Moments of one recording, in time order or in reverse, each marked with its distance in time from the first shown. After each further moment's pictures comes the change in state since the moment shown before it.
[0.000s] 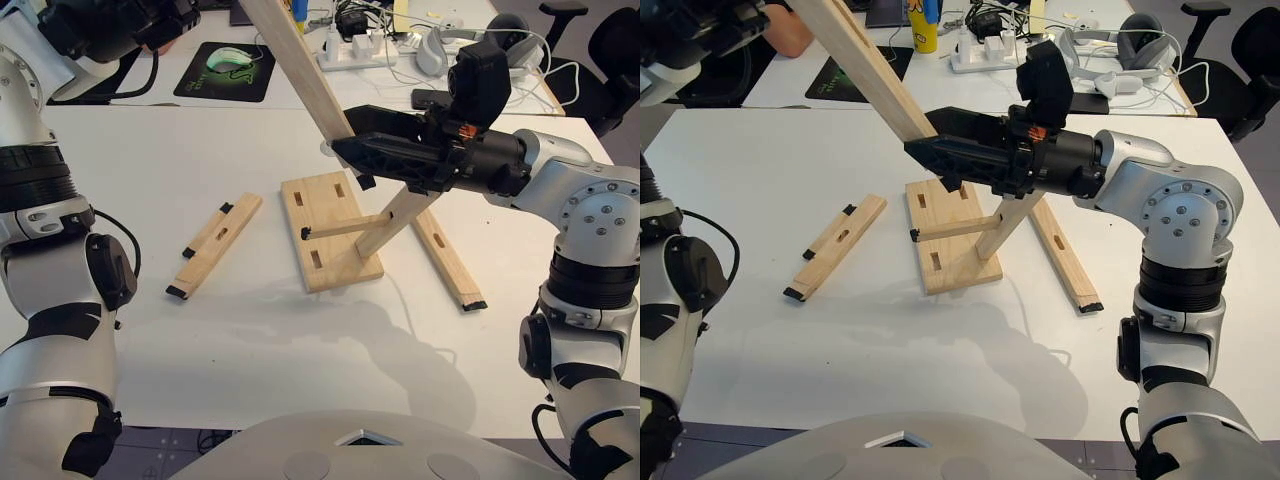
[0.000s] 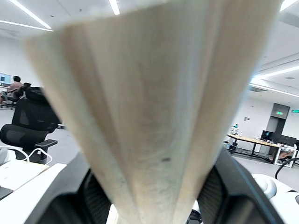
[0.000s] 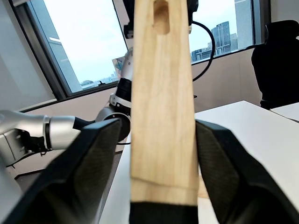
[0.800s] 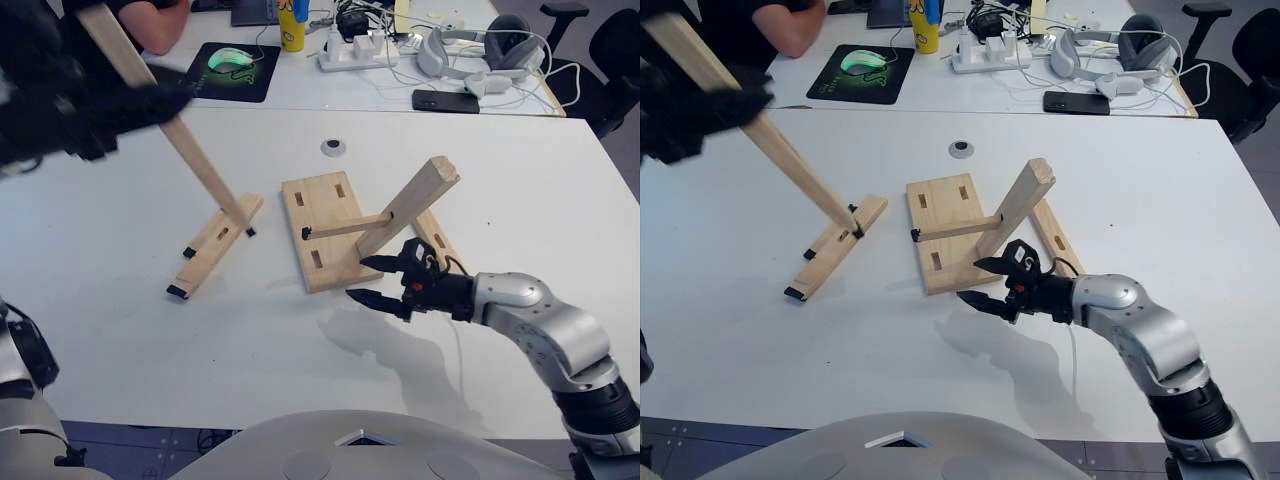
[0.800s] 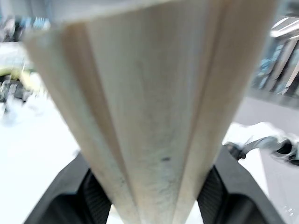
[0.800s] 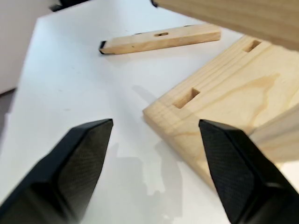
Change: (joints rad) left arm 0.570 0.316 0.049 -0.404 0.207 -0.105 0.040; right arm 0.653 -0.135 0.329 -0.251 -0.718 -0.405 -0.058
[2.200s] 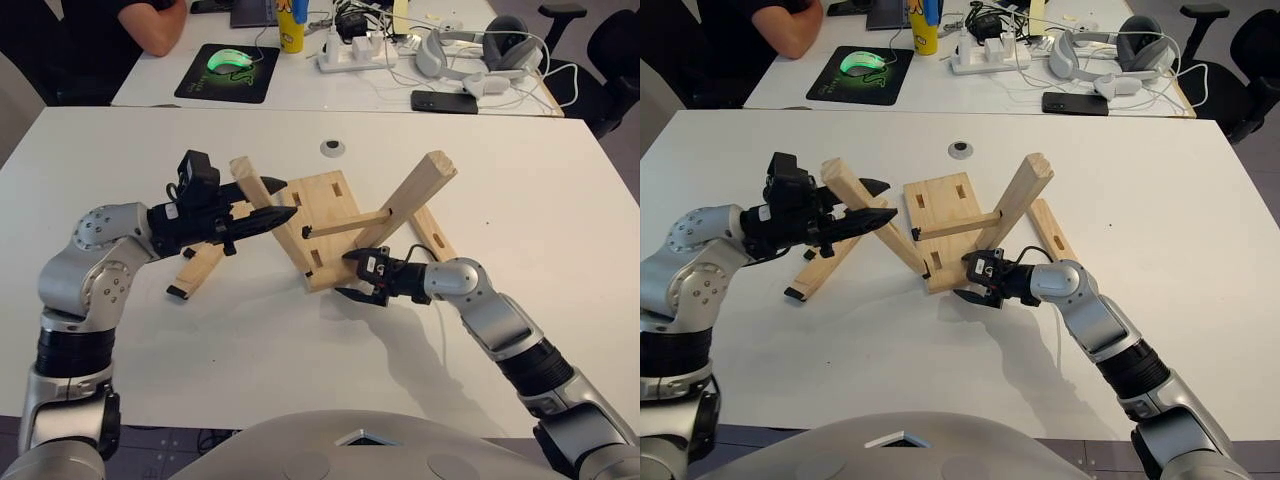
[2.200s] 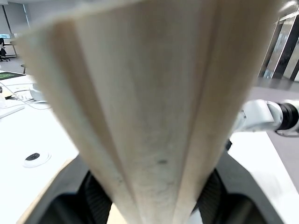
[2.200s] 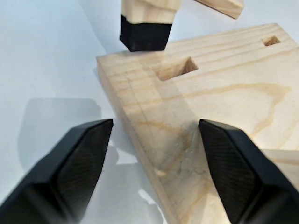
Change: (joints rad) left arm 0.262 -0.240 -0.266 -0.181 0.151 -0.423 0.055; right arm -0.198 0.076 0.232 0.355 -0.471 -0.319 0.114
